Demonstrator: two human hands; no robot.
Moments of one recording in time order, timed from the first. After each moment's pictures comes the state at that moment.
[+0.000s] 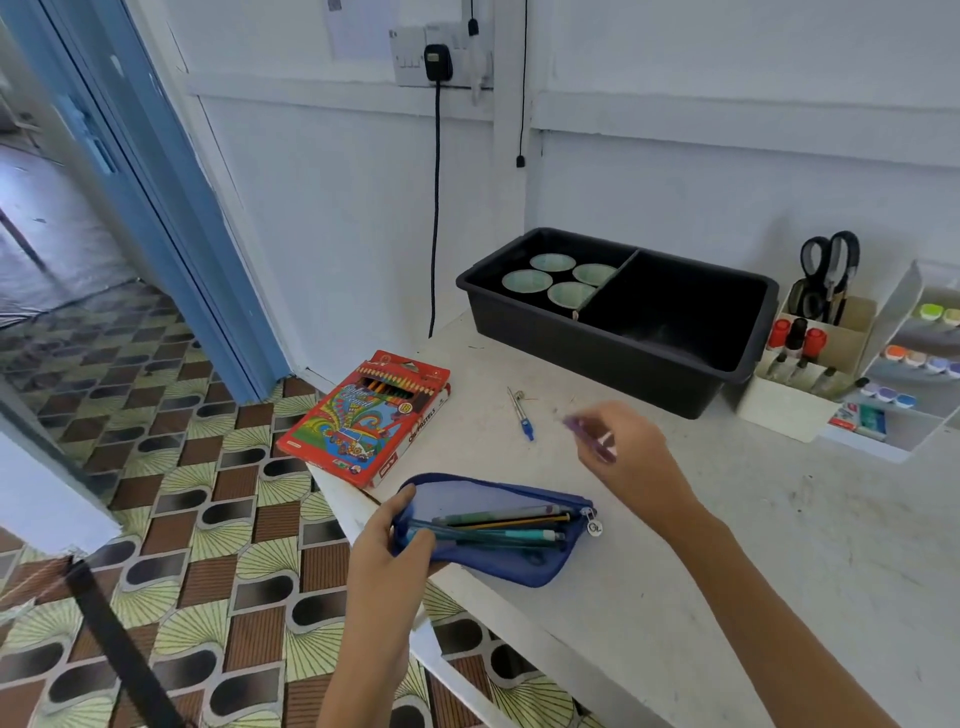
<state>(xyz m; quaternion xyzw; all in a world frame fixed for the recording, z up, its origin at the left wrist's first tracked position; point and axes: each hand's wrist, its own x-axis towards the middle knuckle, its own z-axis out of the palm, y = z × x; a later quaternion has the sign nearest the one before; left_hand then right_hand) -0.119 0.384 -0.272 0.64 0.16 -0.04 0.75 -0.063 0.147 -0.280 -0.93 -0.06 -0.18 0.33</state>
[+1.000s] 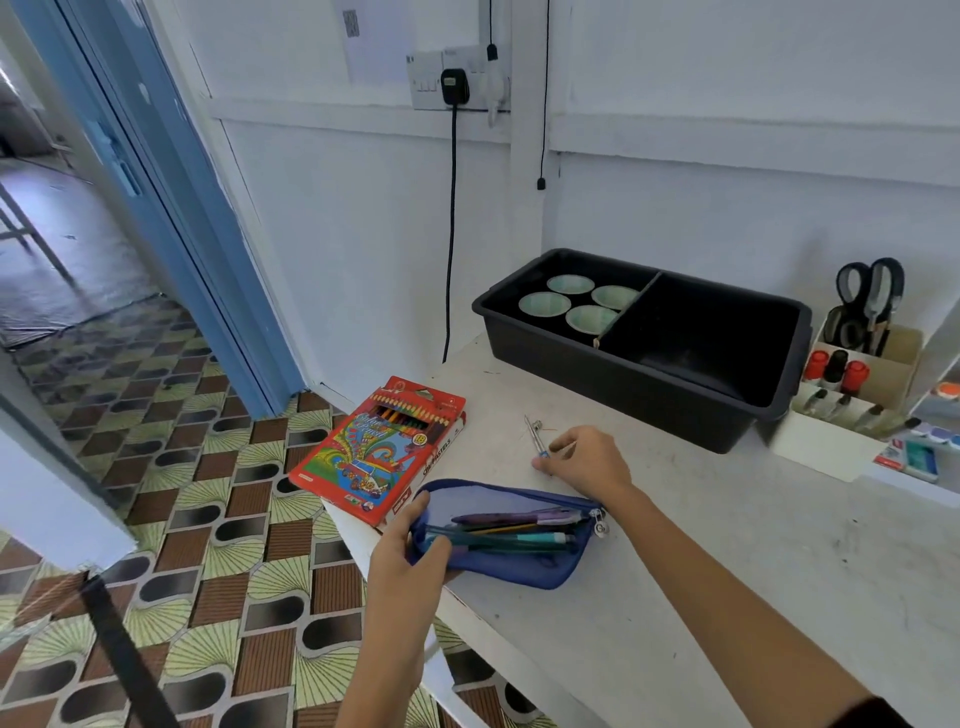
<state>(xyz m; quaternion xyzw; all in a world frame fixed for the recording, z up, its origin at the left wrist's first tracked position) -0.082 0.385 -0.279 0.65 0.16 -0.04 0.74 0.027 0.179 -0.311 -0.92 0.15 0.01 0.37</state>
